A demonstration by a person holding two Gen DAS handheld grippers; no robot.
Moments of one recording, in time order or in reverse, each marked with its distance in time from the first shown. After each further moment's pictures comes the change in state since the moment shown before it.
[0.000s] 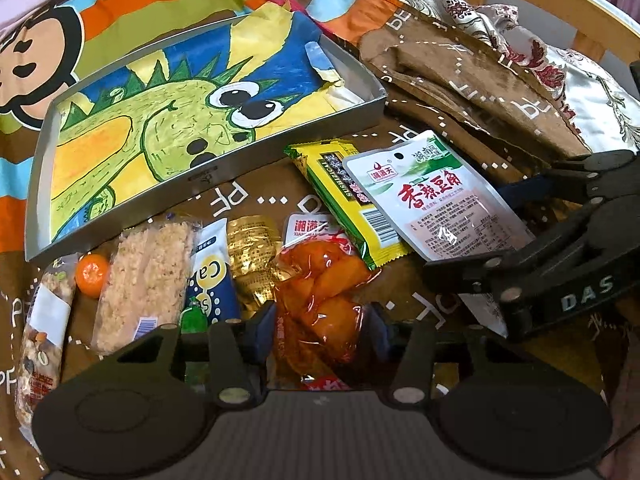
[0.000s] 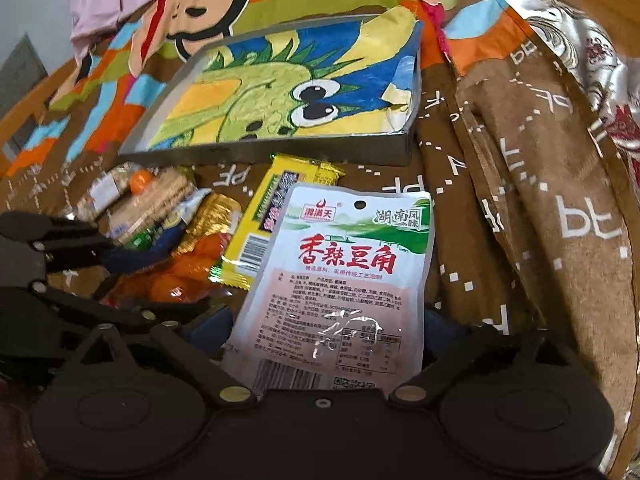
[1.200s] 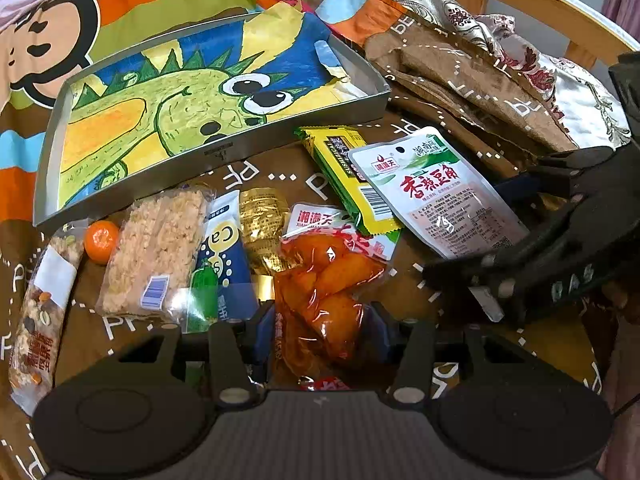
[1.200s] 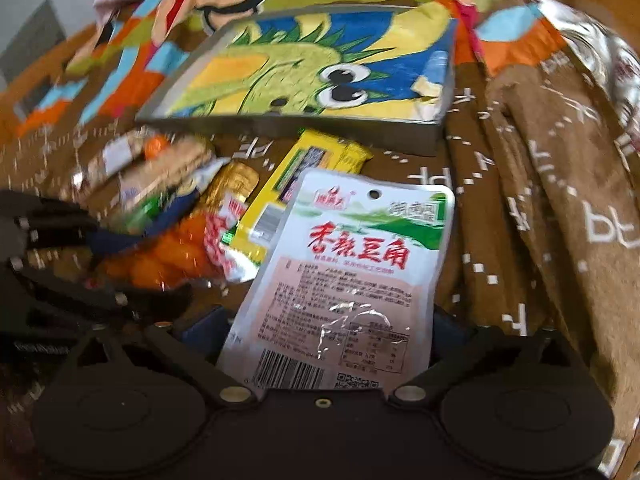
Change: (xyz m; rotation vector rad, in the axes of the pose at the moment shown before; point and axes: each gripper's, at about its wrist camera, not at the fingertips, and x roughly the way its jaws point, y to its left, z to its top) left arm -0.014 0.009 -0.021 -0.044 -0.020 -0.032; right arm 0.007 0.014 -0.007 -0.116 0.030 0.001
